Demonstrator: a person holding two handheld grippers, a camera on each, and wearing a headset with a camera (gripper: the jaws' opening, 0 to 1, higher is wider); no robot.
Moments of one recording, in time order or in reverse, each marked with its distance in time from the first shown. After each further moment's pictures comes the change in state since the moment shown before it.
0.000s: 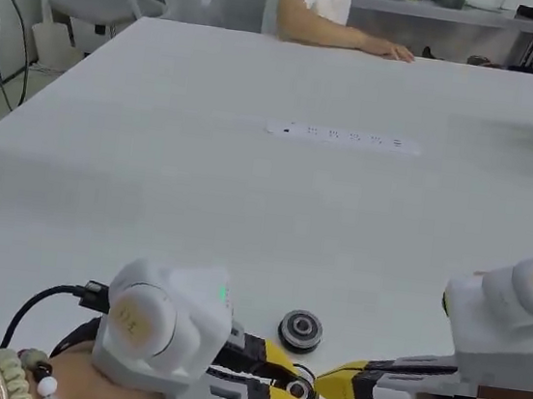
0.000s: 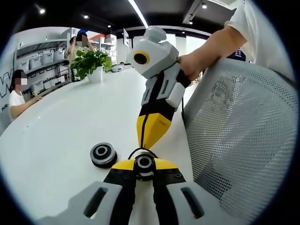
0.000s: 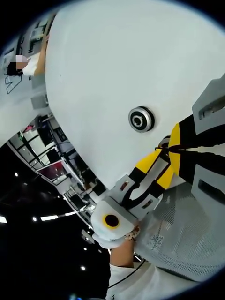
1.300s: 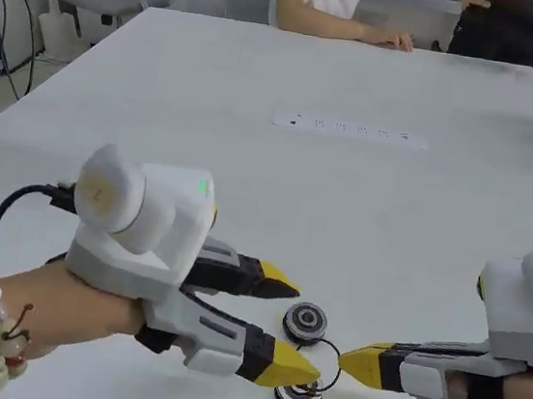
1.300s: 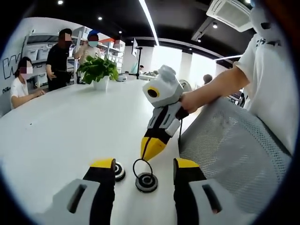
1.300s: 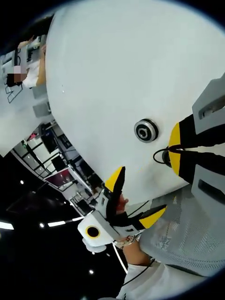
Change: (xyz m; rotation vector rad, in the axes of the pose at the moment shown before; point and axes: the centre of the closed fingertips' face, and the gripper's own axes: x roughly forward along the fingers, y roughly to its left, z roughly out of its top) left arm -0.043 0.019 0.054 -0.153 -0.115 -0.030; right arm -0.017 -0.012 0.010 0.053 -0.050 -0.036
